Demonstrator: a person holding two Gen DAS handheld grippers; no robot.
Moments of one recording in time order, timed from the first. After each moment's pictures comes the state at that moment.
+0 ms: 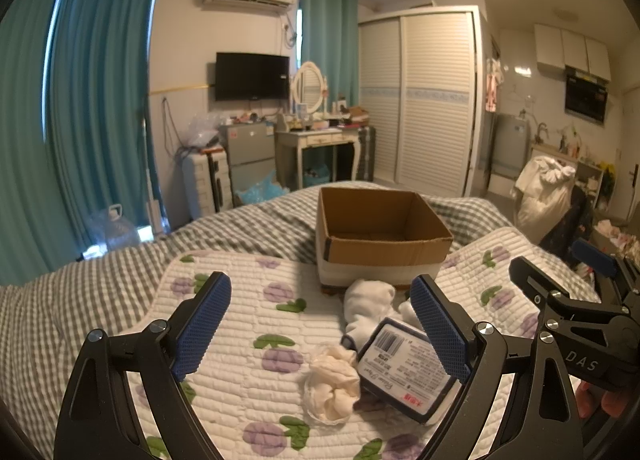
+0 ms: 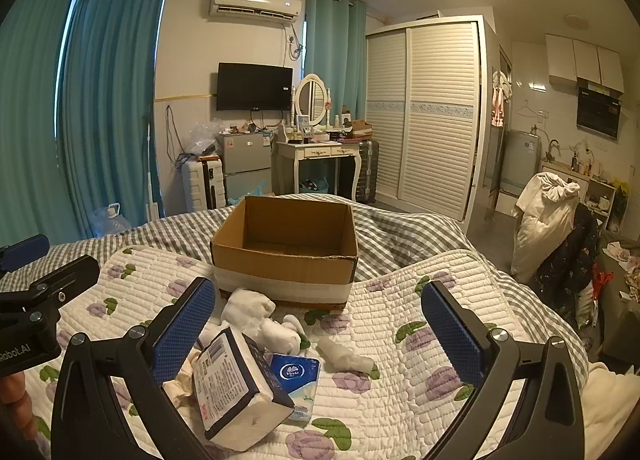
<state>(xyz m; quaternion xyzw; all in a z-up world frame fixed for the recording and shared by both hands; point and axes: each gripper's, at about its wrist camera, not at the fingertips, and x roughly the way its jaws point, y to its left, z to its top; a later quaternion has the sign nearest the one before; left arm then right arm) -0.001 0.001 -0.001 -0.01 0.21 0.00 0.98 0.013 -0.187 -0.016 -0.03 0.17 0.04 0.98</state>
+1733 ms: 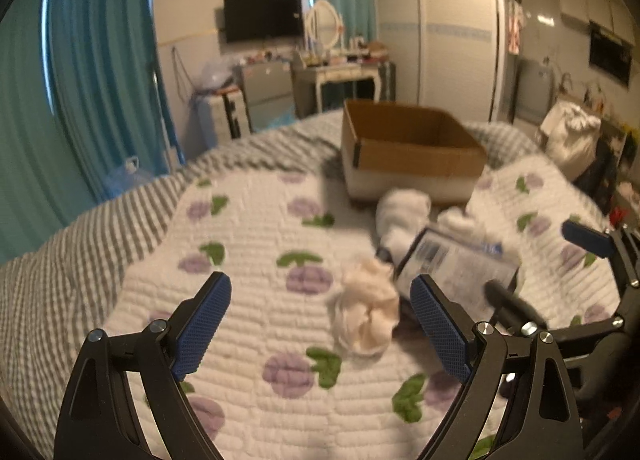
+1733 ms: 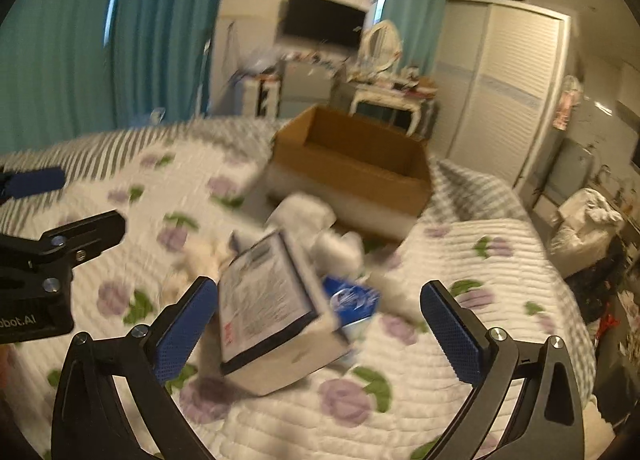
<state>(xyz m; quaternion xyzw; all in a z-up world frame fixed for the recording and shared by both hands) 0.004 0.009 -0.068 0.01 0.33 0.04 0.94 0.031 -0.136 -0.081 -0.14 0.29 0.13 0.94</state>
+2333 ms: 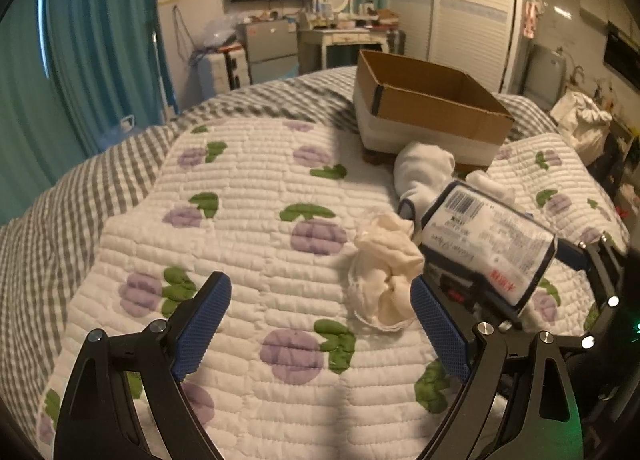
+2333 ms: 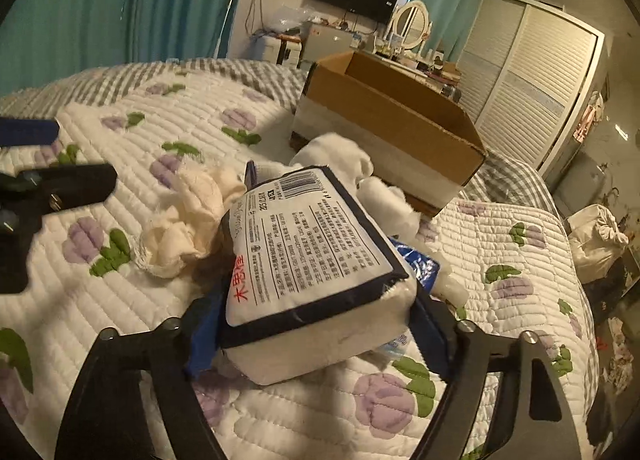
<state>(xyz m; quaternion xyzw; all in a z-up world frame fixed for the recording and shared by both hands) 0.023 0.026 -0.100 -0.02 0.39 0.04 0.92 0.048 -0.114 -0.137 -0.19 0.32 0.14 0.92</state>
